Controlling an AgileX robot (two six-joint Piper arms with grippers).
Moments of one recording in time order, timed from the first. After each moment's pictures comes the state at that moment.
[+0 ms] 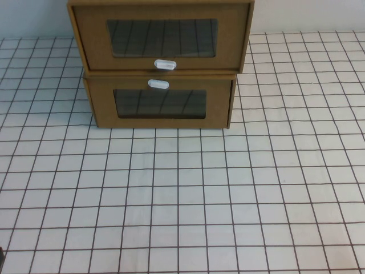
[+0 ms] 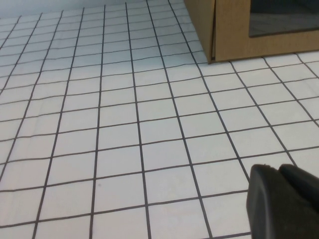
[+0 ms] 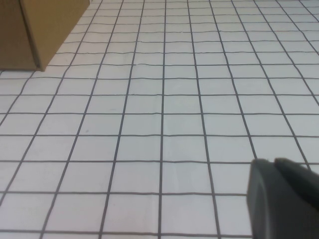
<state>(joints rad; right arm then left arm) -0.02 -0.01 0.02 0.24 0.36 -0.18 -0.13 -0.01 0.03 0.02 0.36 0.07</state>
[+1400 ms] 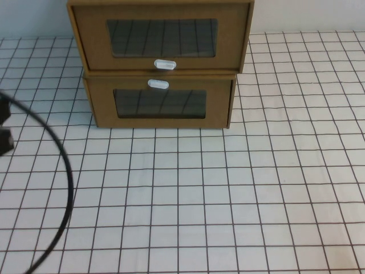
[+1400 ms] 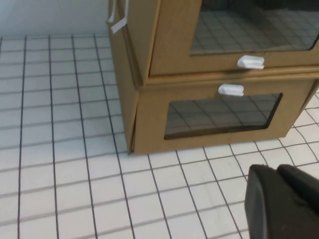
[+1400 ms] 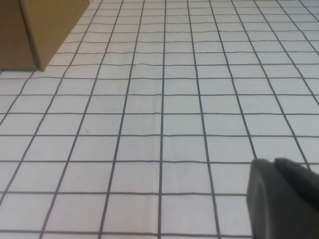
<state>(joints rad) -0.02 -0.01 0.02 0.24 0.36 -0.18 -0.13 0.76 -0.84 -0.32 0.63 0.24</state>
